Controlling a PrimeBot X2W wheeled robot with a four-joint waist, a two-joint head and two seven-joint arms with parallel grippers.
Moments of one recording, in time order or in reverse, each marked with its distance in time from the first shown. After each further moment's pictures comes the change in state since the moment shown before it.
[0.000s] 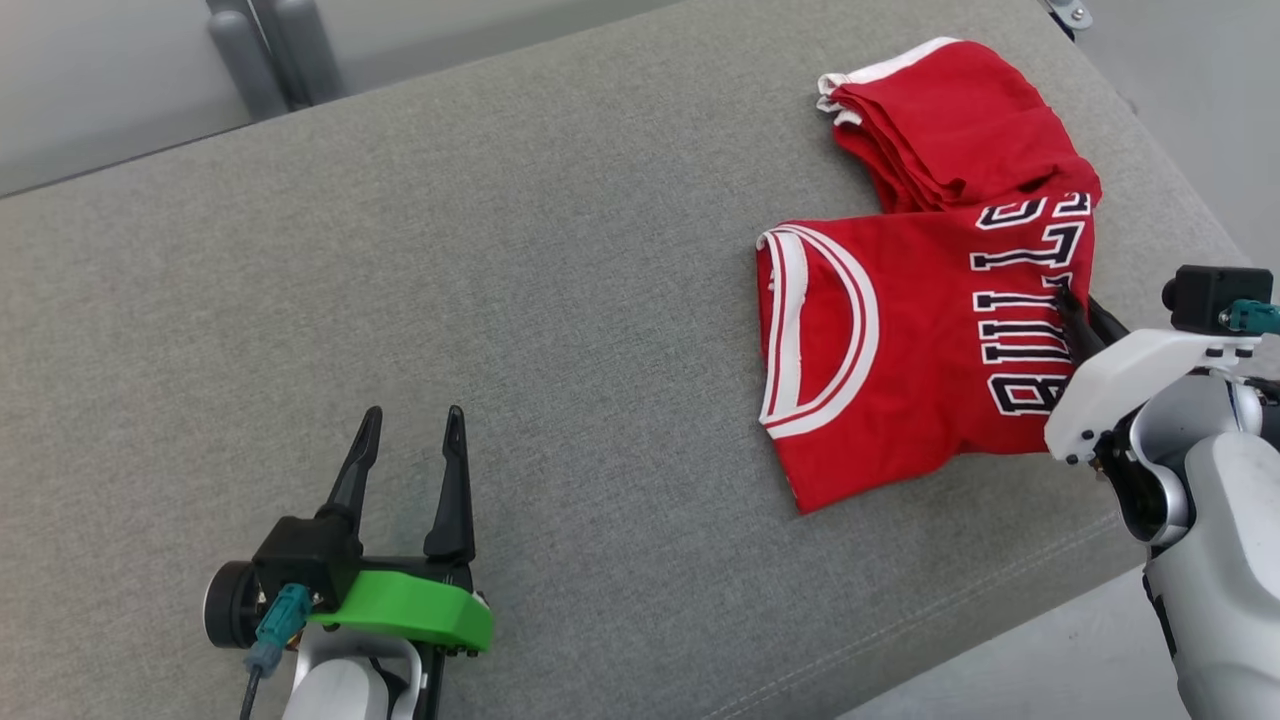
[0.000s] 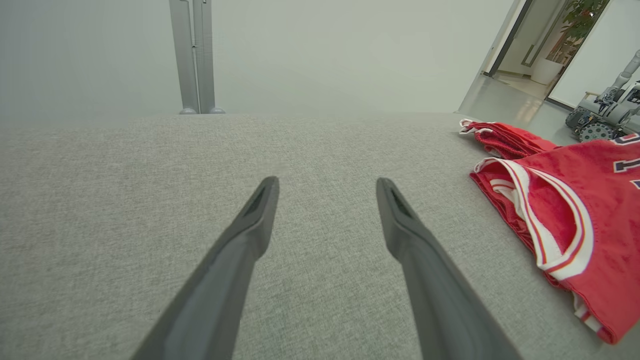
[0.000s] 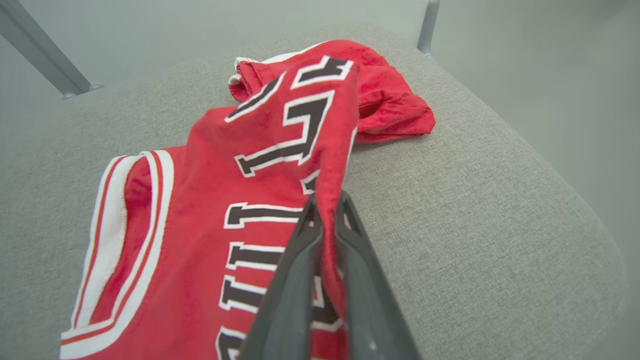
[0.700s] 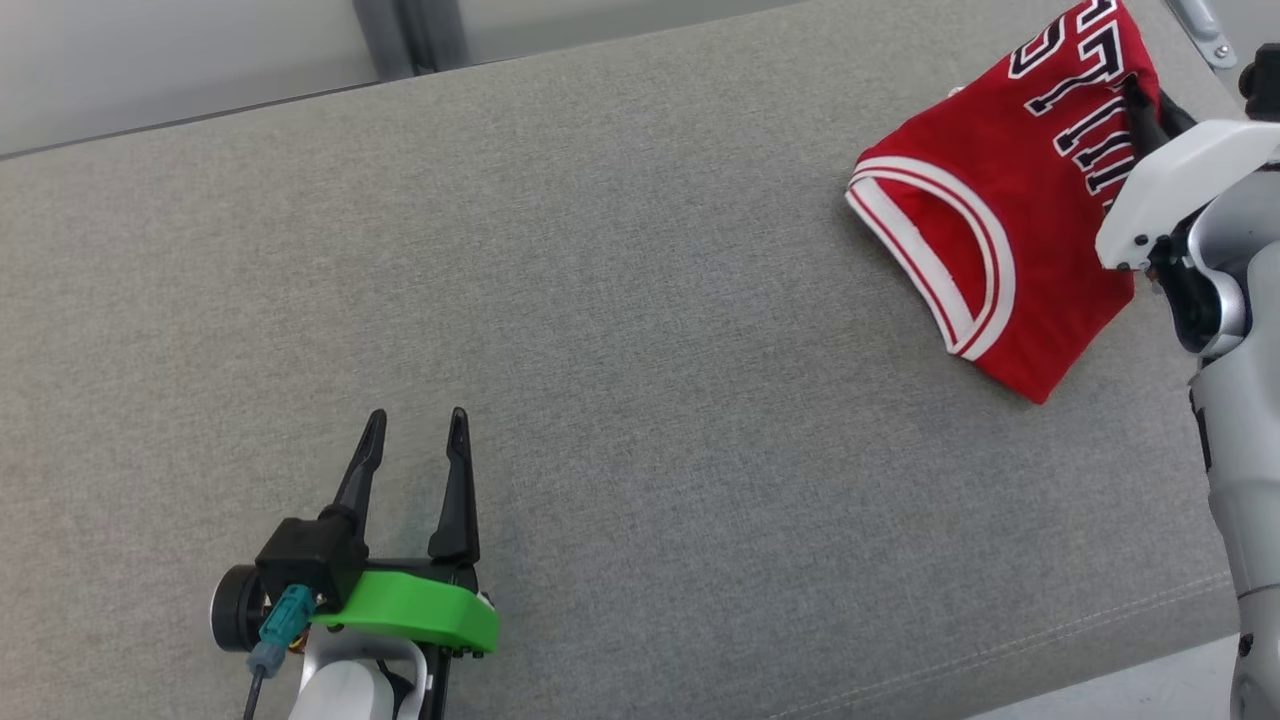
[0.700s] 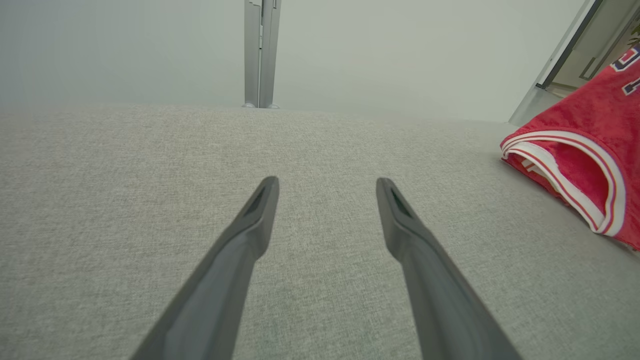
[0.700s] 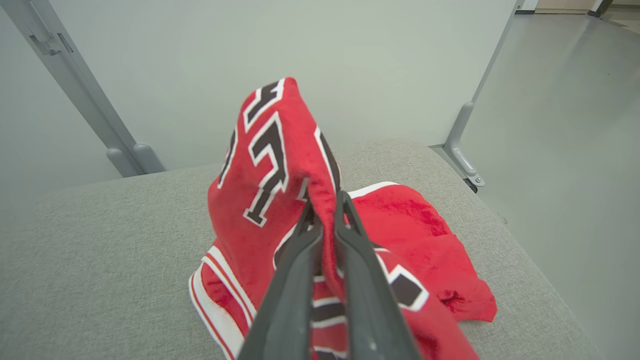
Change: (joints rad) left arm -0.001 -0.009 -0.008 0.005 -0.021 0.001 0.000; right arm -0.333 -0.022 -0.047 0.130 -0.122 0.000 0.042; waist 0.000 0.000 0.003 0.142
